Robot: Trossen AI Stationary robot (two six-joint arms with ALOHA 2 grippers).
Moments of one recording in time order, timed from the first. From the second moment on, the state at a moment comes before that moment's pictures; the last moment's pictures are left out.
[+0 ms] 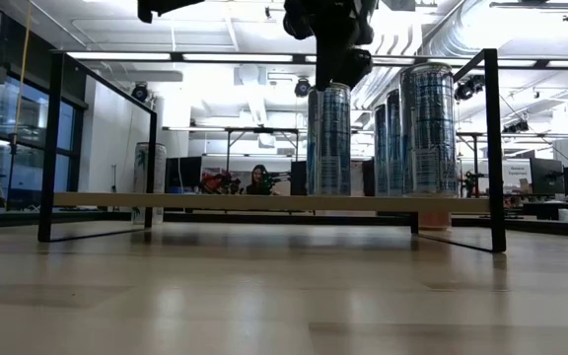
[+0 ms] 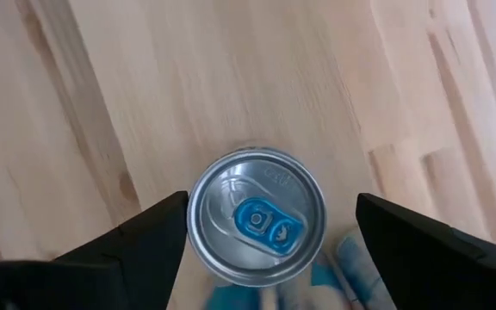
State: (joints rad) left arm 0.11 0.82 0.75 0.20 -0.38 -0.08; right arm -0.04 1.87 1.82 -1.22 0.04 0.27
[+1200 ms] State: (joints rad) left arm 0.11 0.82 0.75 0.20 -0.35 -0.09; right arm -0.05 1.87 1.82 -1.19 0.03 -0.55
